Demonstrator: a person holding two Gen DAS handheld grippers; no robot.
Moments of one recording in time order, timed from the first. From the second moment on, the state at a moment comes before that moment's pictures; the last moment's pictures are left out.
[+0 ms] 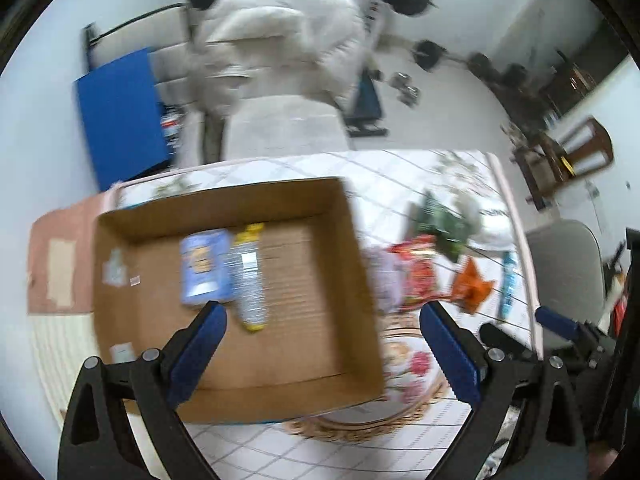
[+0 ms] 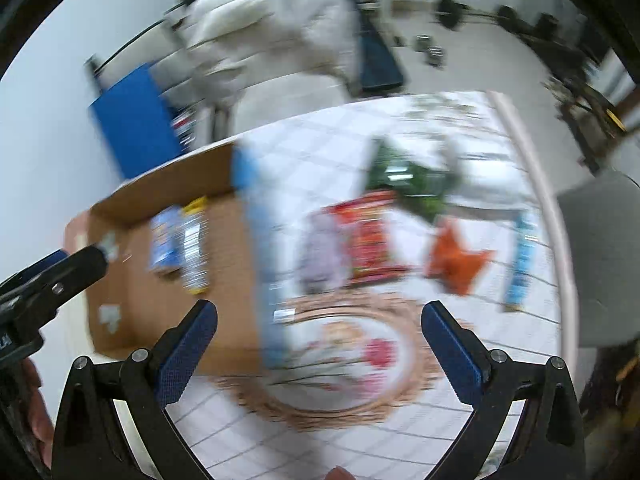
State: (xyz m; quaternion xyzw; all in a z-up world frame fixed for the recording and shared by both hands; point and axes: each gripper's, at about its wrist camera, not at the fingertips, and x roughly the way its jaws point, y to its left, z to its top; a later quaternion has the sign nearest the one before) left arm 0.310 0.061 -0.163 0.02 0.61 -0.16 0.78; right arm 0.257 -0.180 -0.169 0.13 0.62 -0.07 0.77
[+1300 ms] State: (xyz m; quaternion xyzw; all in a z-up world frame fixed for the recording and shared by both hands) left arm 0.454 -0.205 -0.390 0.03 0.80 -0.13 0.59; right arm 0.415 -0.439 -0.354 0.19 0.72 -0.07 0.66
